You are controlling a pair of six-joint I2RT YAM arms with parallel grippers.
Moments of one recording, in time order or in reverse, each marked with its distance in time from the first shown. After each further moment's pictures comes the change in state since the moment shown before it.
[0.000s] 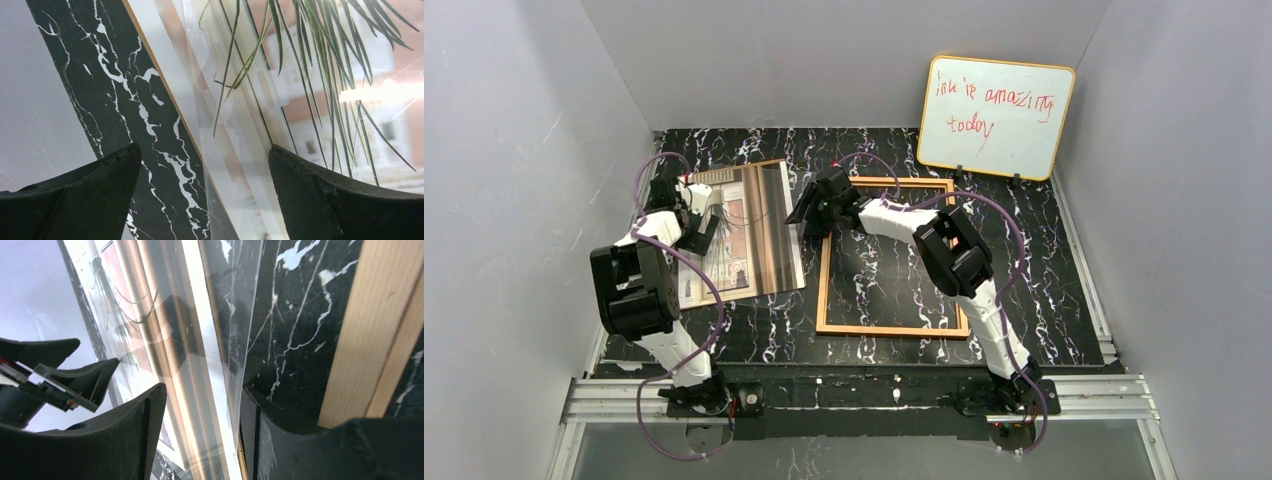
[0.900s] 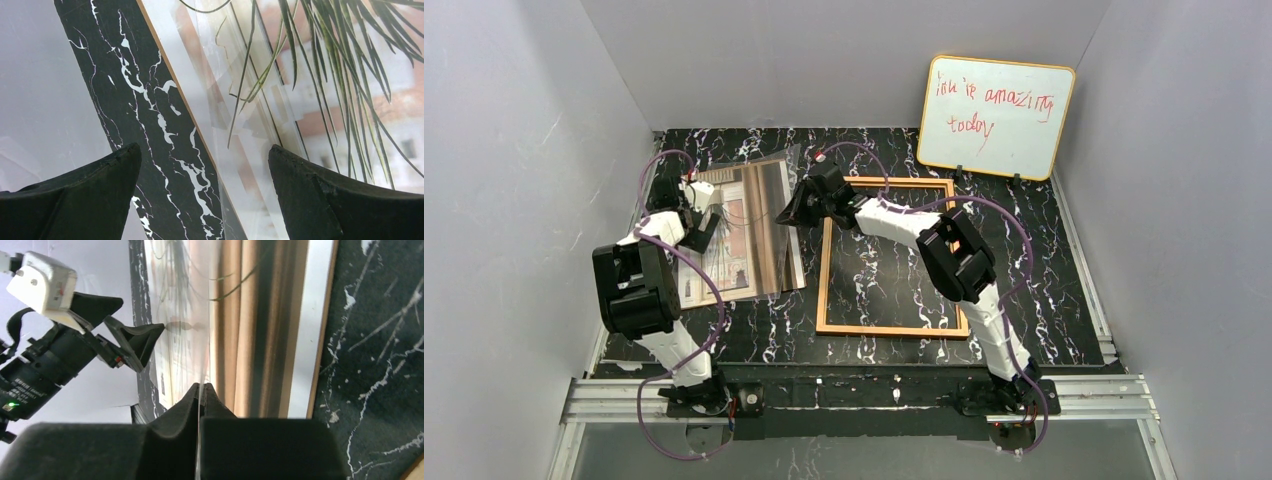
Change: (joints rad) left arm -0.022 -0.004 -0.022 0.084 -0.058 0.044; right arm 0.041 -0.060 -0.005 0.124 -0.084 -0.043
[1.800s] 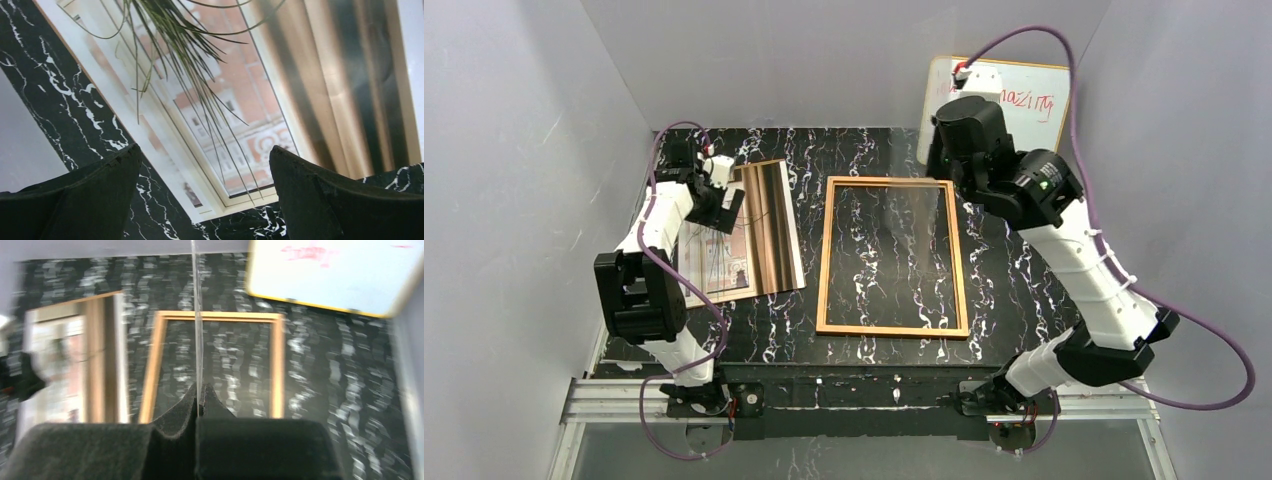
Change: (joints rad) left arm -0.143 -0.053 0.332 -0.533 0.150 -0.247; right arm 0.001 -0.842 0.218 -1.020 0.827 -0.584
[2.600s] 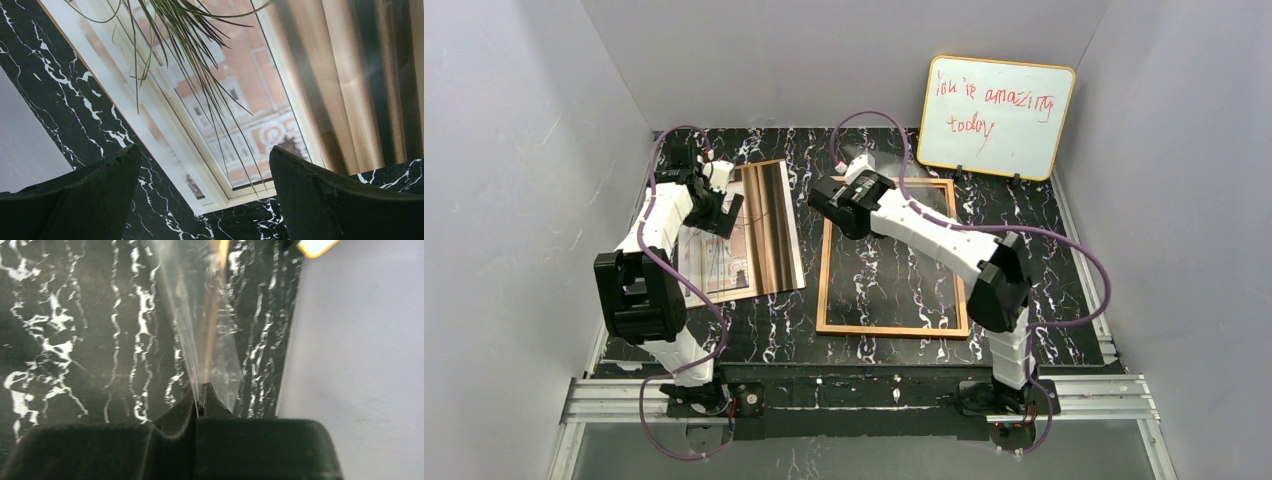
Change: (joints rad) left arm -0.010 0.000 -0.014 -0.038 -0.001 0.009; right arm 0.153 0.501 -0.053 -0.404 0.390 0.016
